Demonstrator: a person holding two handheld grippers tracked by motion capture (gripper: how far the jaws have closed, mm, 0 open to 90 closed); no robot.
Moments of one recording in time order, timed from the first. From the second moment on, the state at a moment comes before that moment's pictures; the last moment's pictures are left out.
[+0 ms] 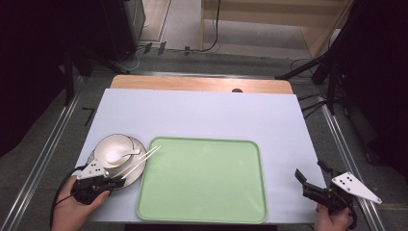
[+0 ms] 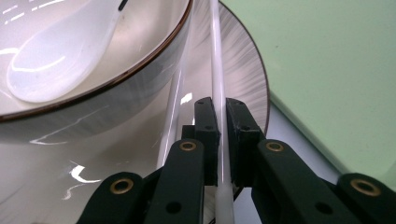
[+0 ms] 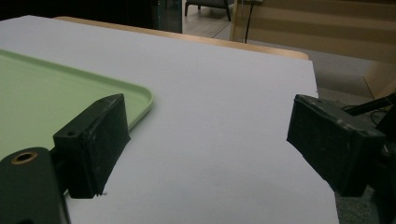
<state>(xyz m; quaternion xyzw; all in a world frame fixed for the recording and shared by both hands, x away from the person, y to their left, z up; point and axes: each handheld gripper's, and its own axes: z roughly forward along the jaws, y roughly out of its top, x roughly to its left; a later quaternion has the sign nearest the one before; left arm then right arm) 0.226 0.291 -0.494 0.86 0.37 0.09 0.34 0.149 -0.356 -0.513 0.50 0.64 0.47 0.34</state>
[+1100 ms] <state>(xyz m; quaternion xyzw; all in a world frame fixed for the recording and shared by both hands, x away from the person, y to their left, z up) 0.217 0.190 -0.517 0.83 0.40 0.05 0.40 0.149 -0.357 -0.512 0.50 0.64 0.48 0.34</state>
